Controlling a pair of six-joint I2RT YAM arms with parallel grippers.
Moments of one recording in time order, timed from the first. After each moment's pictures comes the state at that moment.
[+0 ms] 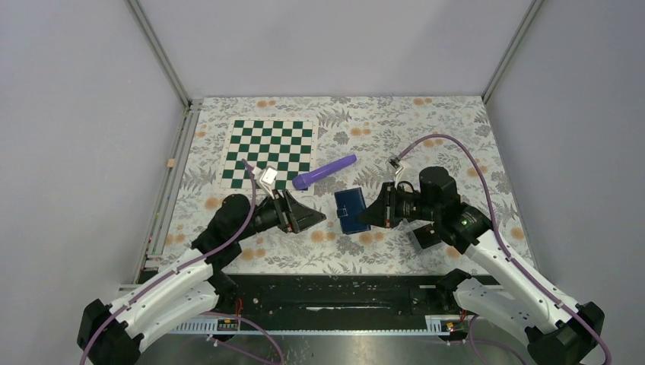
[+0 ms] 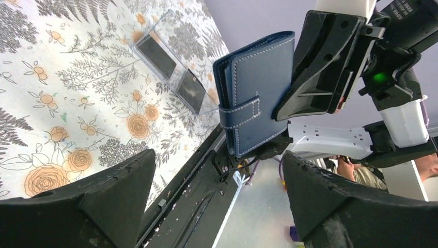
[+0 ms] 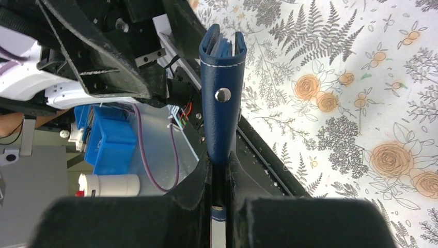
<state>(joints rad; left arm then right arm) -0.69 0.69 0.42 0.17 0.39 -0.91 0.59 0.85 0.75 -0.35 -0.60 0.63</state>
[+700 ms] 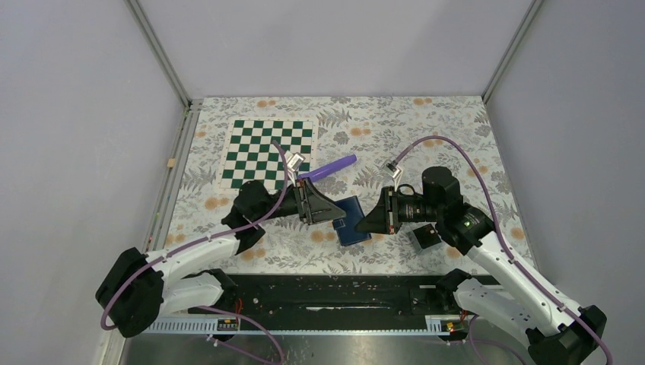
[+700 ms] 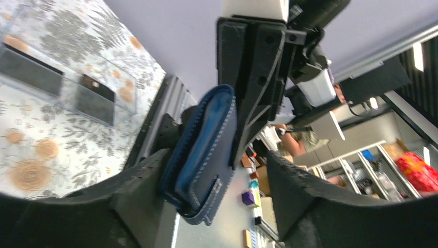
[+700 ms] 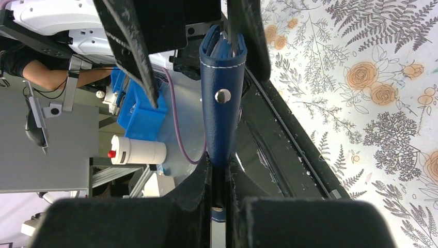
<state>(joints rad) -0.72 1.09 0.51 0.71 0.68 -1.07 0.59 0.83 0.77 -0.35 -0.80 0.63</state>
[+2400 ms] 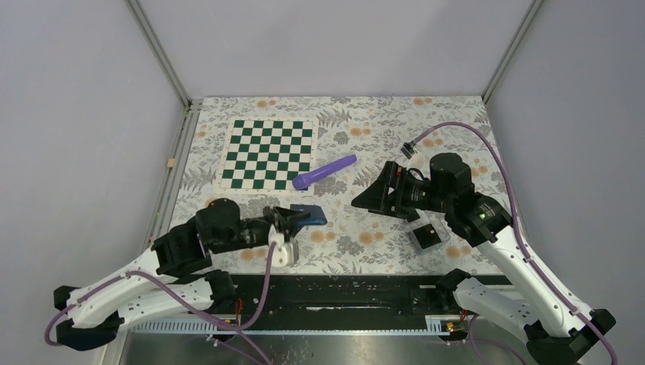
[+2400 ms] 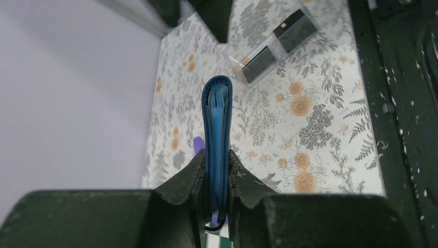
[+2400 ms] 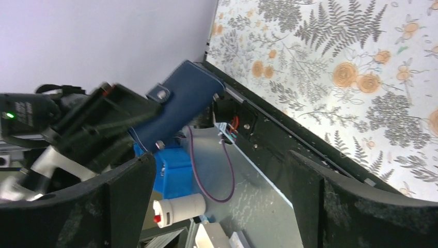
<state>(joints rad) -1.05 0.64 0.88 -0.45 0.21 0.76 0.59 0.87 1.00 -0.58 -0.52 0.89</state>
